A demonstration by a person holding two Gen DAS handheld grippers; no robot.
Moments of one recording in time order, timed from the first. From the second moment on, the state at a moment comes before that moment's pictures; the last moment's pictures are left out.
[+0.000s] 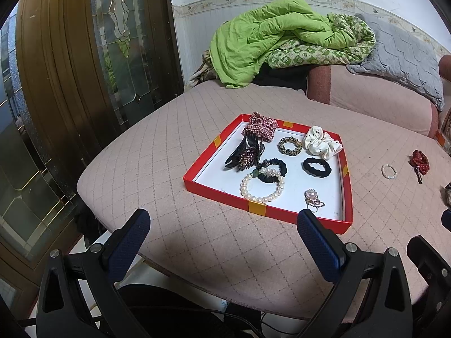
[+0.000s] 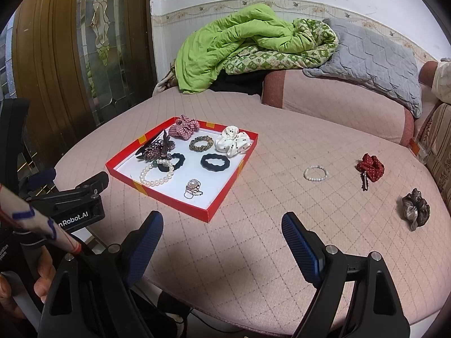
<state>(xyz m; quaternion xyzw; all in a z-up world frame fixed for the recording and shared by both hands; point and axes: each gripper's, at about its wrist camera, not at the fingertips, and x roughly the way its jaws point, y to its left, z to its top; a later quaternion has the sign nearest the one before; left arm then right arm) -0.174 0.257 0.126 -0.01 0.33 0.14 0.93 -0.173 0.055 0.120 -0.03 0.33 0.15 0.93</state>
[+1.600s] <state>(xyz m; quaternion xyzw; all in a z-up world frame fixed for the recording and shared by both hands) -0.174 0.265 0.119 0.00 0.34 0.15 0.93 -0.170 0.052 0.115 -0.02 0.33 0.15 0.93</state>
